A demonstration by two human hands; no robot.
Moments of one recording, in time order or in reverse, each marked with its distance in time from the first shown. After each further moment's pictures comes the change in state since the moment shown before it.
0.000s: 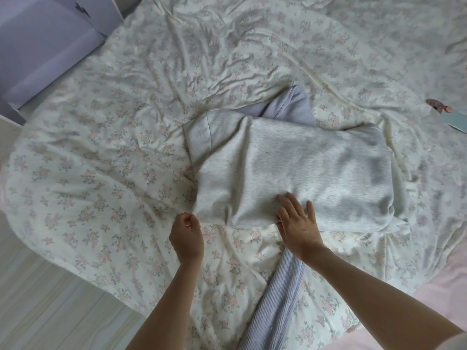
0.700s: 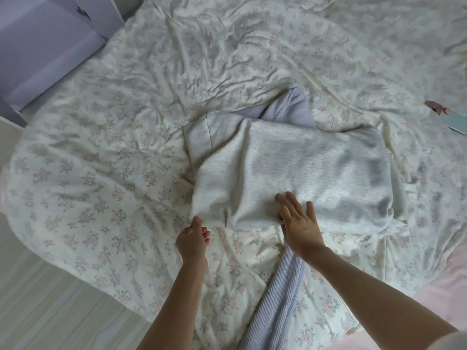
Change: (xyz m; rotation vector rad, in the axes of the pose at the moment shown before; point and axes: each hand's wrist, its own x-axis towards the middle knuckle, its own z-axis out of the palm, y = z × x) left_hand -0.010 0.021 0.001 -0.511 -0.122 -0.658; right_hand 0.003 0.005 0.000 0.006 0.023 0.018
